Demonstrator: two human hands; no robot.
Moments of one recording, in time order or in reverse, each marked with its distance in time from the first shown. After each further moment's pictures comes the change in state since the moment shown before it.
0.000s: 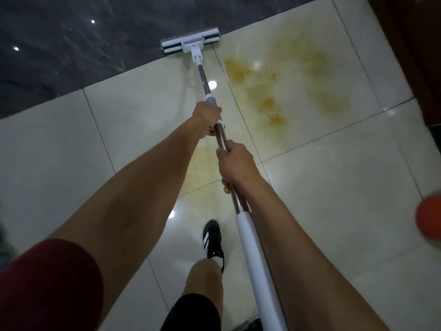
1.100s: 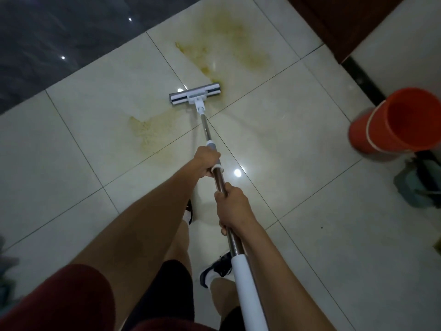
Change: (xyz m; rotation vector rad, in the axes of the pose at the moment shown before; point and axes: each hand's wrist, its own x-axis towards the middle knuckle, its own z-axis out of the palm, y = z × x) left_hand -0.354 -0.285 0.227 0.175 -0.145 -0.096; right_hand -0.325 0.378 -0.105 0.097 0.107 0.087
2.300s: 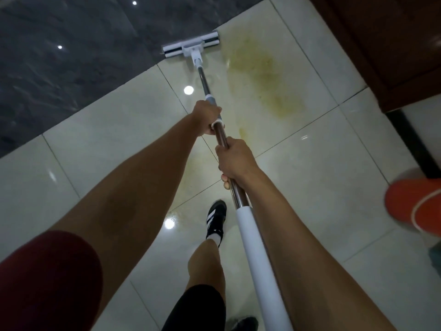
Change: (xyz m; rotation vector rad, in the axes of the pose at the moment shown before) left_hand 0.294 0.450 -0.135 -0.030 0.033 0.055; right_hand 0.364 -0.433 -0.048 0.013 -0.044 -0.022
